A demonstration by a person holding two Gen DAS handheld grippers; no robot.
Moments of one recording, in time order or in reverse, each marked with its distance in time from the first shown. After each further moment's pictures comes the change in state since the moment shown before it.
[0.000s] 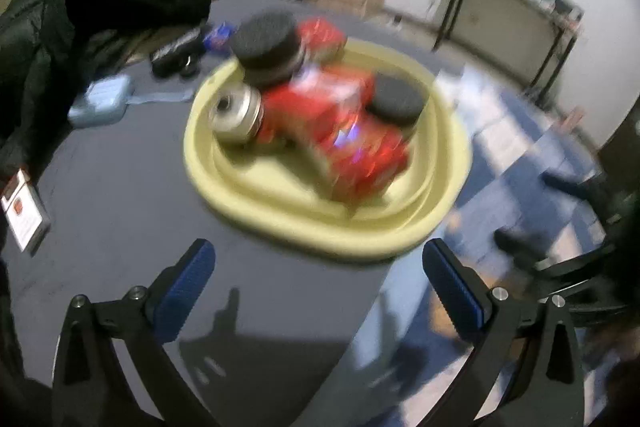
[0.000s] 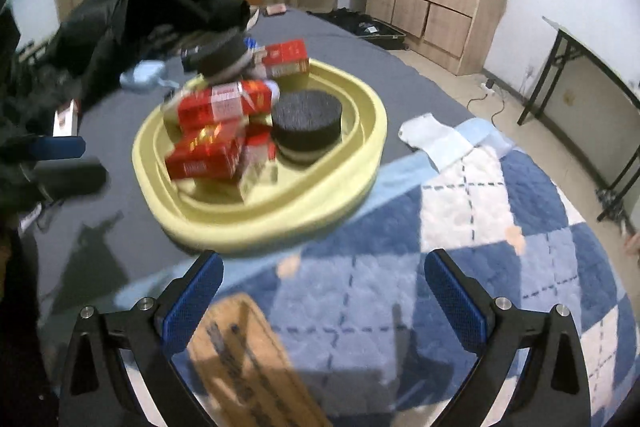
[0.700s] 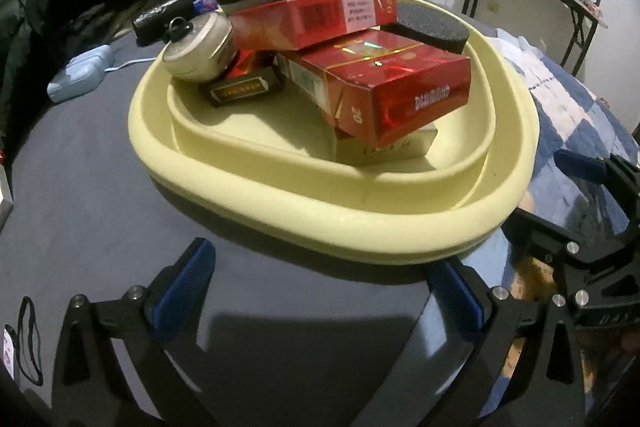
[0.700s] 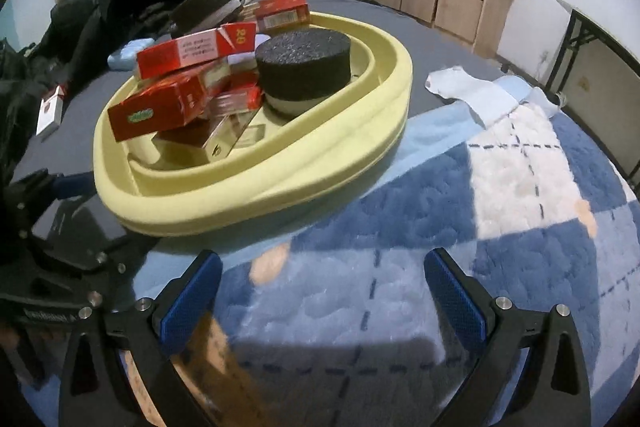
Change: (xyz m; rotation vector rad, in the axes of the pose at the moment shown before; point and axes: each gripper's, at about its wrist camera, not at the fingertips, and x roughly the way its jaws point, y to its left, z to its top) left arm 0.079 -0.017 -0.021 0.005 -0.056 0.095; right arm 0.078 -0.007 -0.012 0.044 -0.005 0.069
